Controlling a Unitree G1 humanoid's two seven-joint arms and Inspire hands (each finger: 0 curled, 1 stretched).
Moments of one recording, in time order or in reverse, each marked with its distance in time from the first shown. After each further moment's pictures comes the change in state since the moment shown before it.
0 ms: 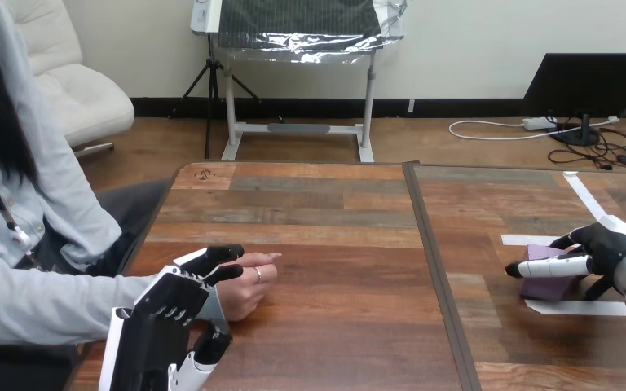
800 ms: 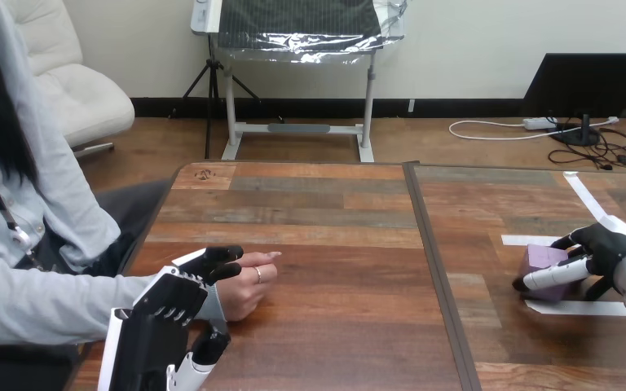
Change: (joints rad) left arm 0.000 -0.002 0.004 -0.001 -0.013 0.000 -0.015; right arm 0.000 0.004 0.002 0.000 -0.004 0.007 -0.011
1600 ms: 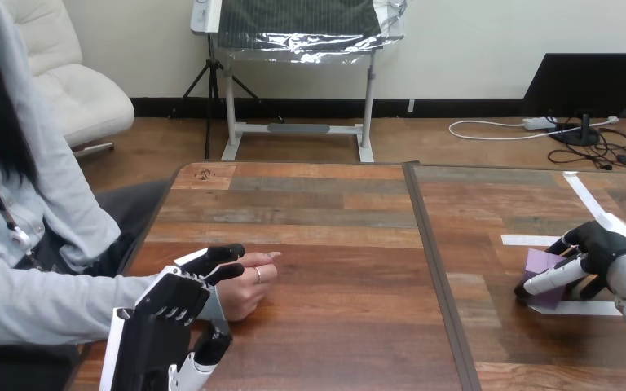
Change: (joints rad) left arm 0.000 -0.006 0.000 -0.003 -0.002 0.002 -0.006; right arm 0.003 0.022 -0.017 0.000 0.017 0.002 -0.045
